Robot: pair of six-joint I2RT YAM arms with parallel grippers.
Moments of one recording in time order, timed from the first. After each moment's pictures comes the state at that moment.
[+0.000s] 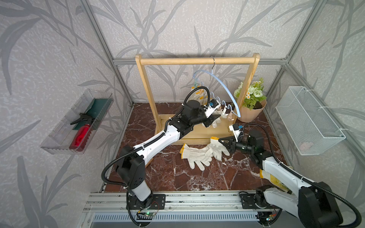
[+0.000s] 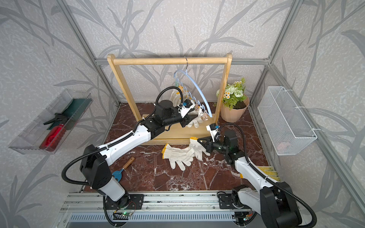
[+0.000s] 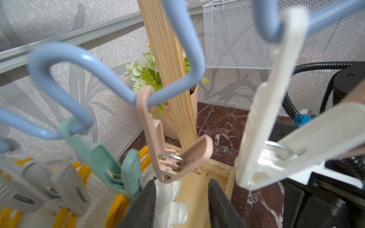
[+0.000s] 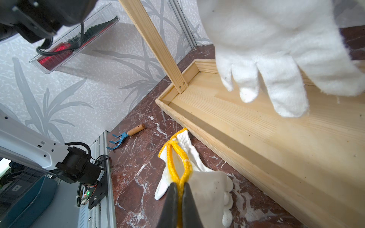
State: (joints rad) left arm -0.69 1.66 1.43 0.01 0.35 0.28; right arm 0.26 1.12 0.49 0.27 -0.82 0.29
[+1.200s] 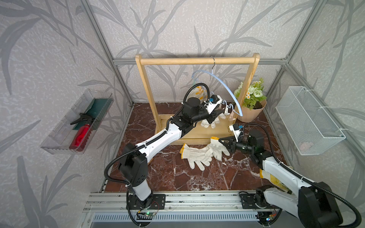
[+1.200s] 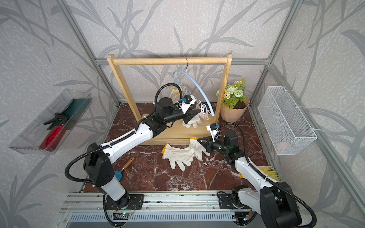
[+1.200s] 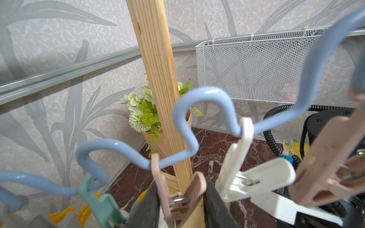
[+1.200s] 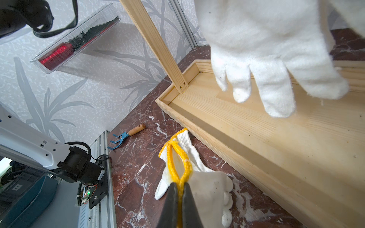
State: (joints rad) left arm -0.69 1.70 1.47 0.13 0.41 0.19; right arm 0.25 1.12 0.49 0.27 -0.83 0.28
